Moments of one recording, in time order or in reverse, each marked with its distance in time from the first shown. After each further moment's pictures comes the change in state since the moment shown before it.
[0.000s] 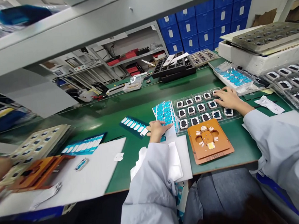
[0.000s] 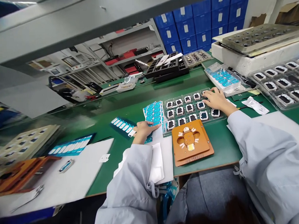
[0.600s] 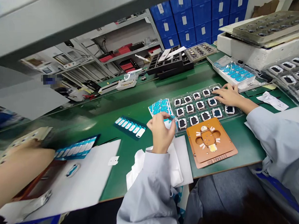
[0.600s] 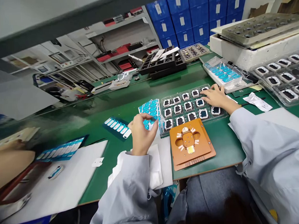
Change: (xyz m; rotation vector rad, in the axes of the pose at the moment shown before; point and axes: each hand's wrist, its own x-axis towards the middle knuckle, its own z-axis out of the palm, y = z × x) left_hand -0.064 0.021 -0.012 -0.086 0.325 0.589; right_hand 0.000 -0.002 0.003 0.047 -0.029 0.053
